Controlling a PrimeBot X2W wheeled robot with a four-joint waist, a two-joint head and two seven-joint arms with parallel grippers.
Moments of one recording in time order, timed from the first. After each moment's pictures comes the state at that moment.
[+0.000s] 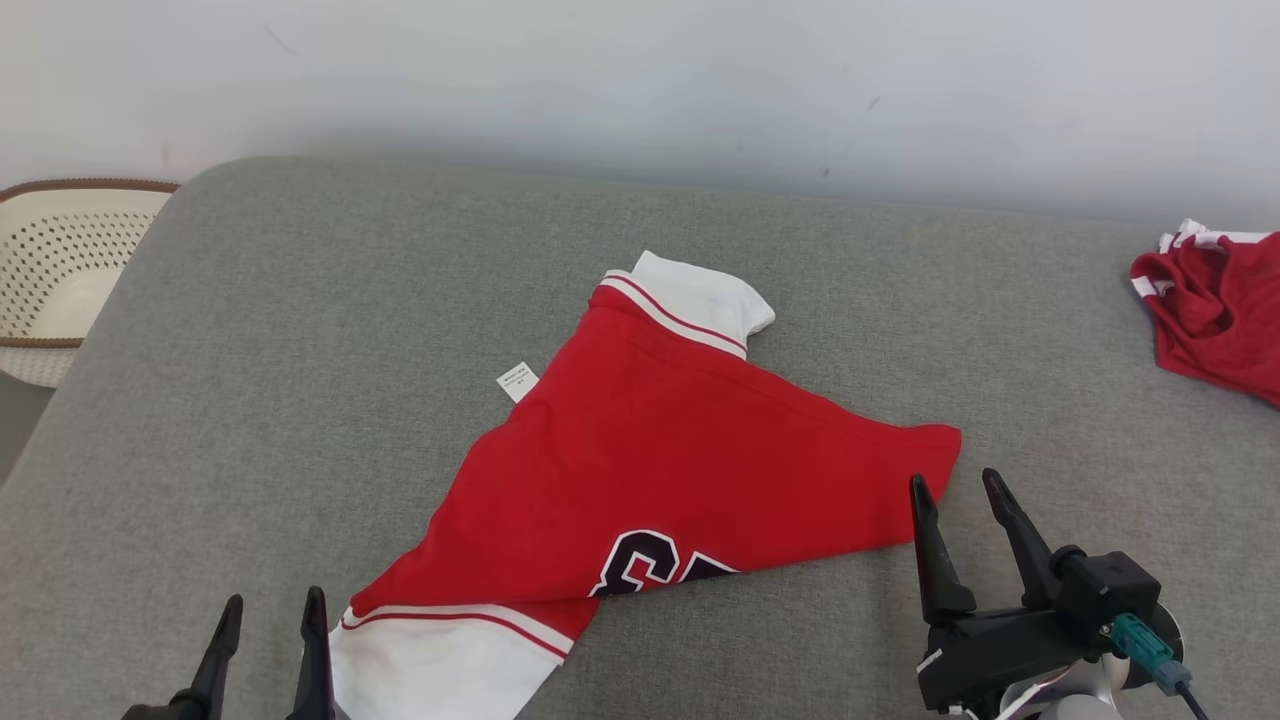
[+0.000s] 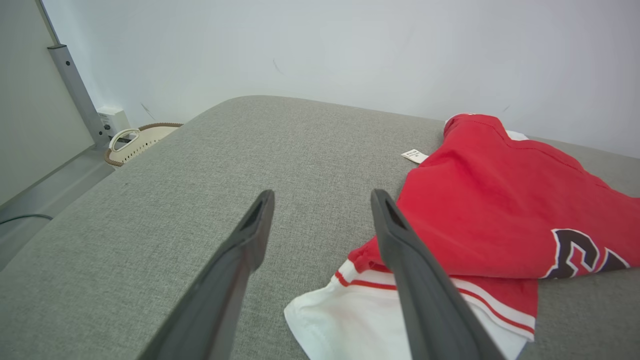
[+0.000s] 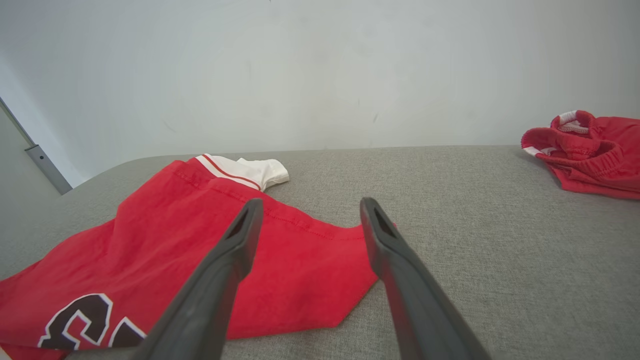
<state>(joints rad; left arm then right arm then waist) -0.04 0.31 -0.24 0.01 -0.43 0.25 -0.26 -0.17 -0.11 0.21 0.23 0.18 0.13 -0.26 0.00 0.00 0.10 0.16</state>
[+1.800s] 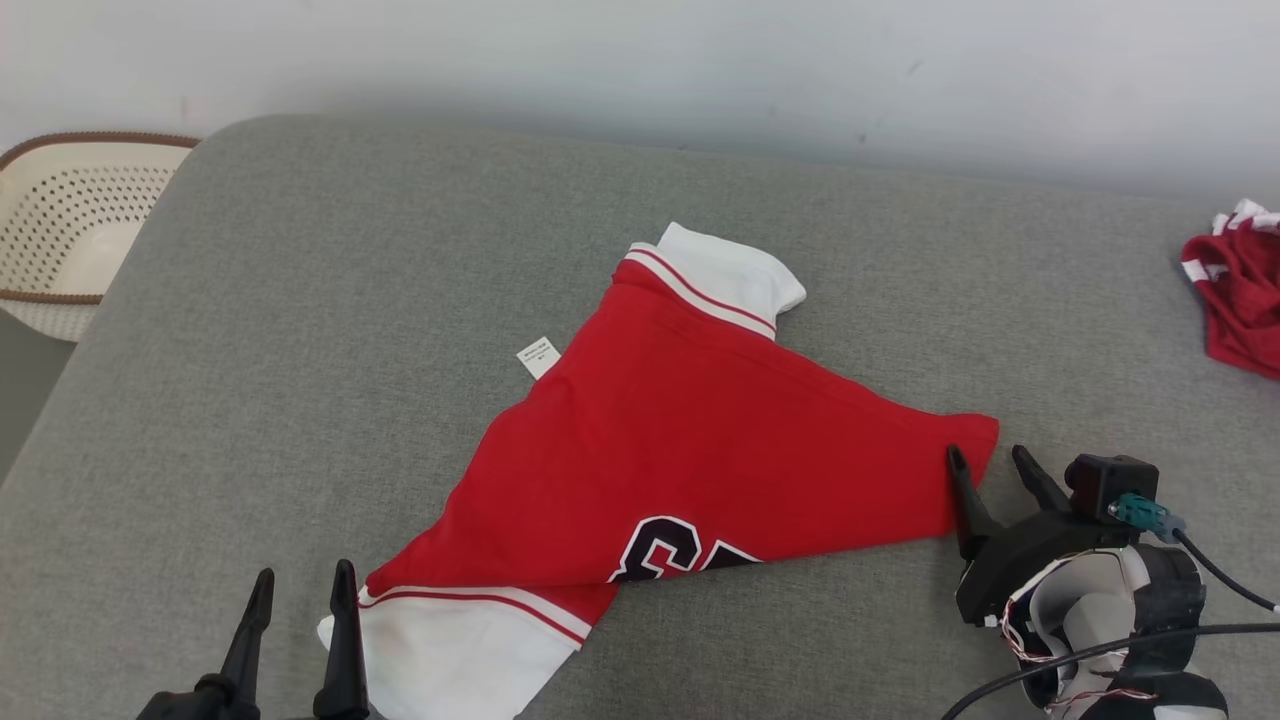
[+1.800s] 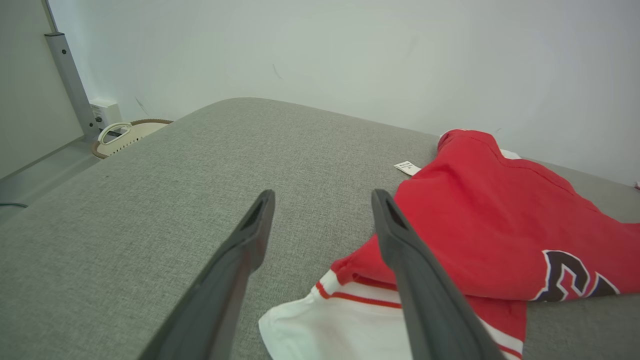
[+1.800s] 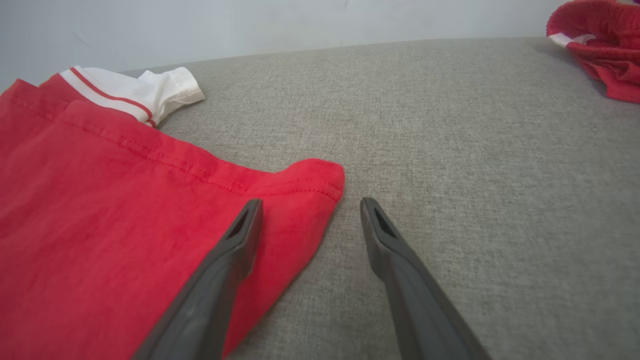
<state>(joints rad) -0.05 0.06 0.00 0.05 -0.21 0.02 -0.26 -0.55 -0.24 0.32 0.85 0.38 0.13 -0.26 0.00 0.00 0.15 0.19</state>
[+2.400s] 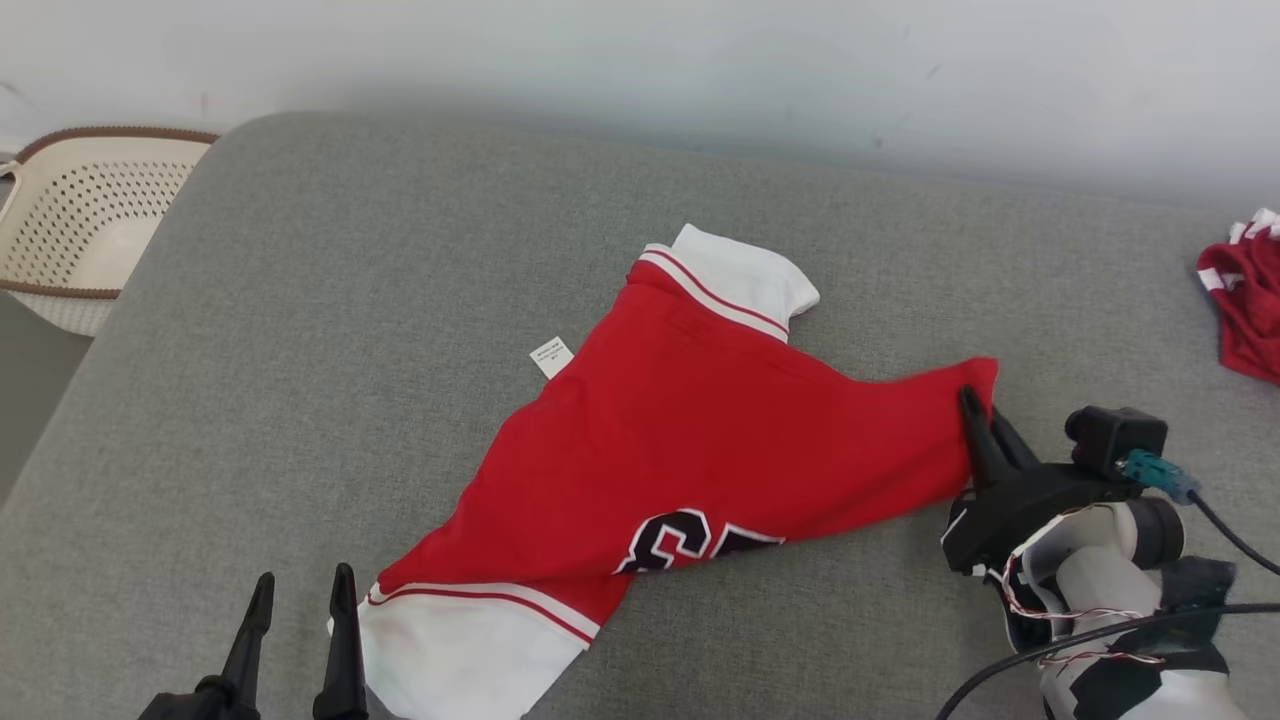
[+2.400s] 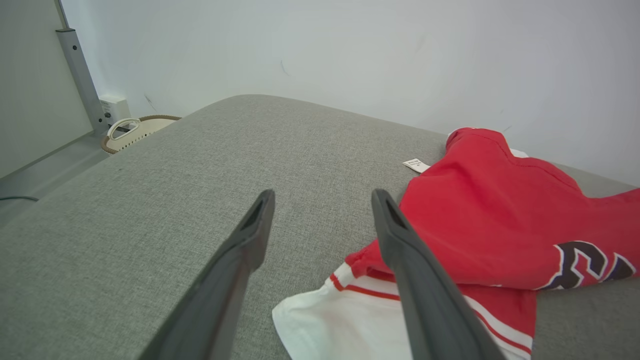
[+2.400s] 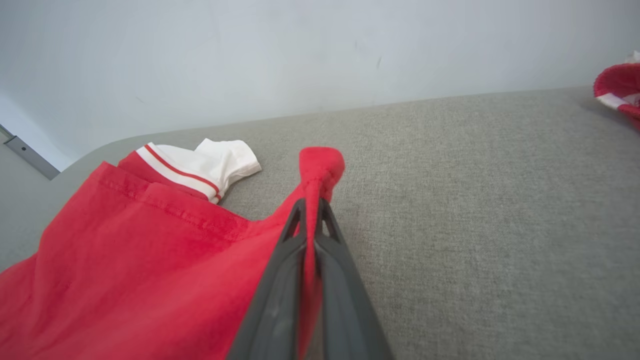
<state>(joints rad) -0.06 0.05 0.01 0.08 -0.20 0.01 -0.26 -0.59 -0.25 0.42 0.79 0.53 0.13 -0.26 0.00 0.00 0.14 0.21</state>
